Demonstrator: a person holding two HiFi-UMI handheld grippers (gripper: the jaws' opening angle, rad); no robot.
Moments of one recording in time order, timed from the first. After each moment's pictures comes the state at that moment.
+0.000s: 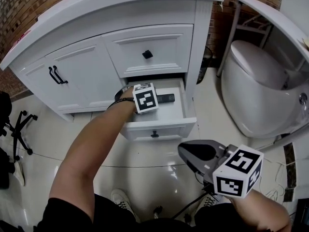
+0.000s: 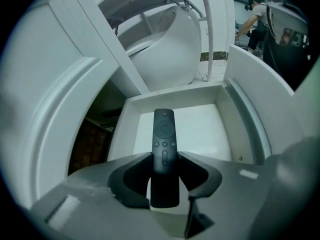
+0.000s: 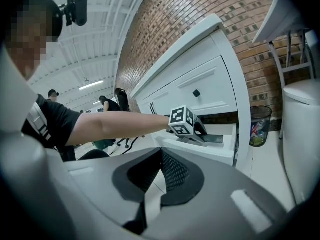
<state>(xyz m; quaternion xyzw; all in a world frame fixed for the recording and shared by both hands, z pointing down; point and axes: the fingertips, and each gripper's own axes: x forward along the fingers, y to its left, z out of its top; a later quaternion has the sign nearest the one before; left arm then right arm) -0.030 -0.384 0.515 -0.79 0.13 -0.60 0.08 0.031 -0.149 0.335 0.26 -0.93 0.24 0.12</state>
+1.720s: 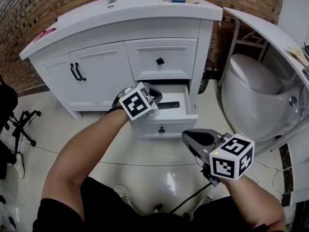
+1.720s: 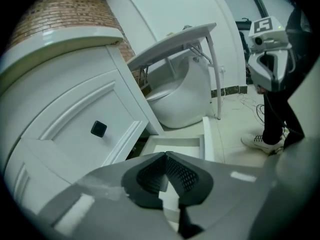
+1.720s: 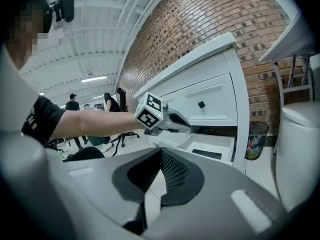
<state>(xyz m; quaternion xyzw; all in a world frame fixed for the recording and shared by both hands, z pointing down) -0.036 -0.307 0.368 -0.86 0.26 -0.43 0.10 0.026 -0.133 0.314 0.28 -0.93 0.18 0.12</state>
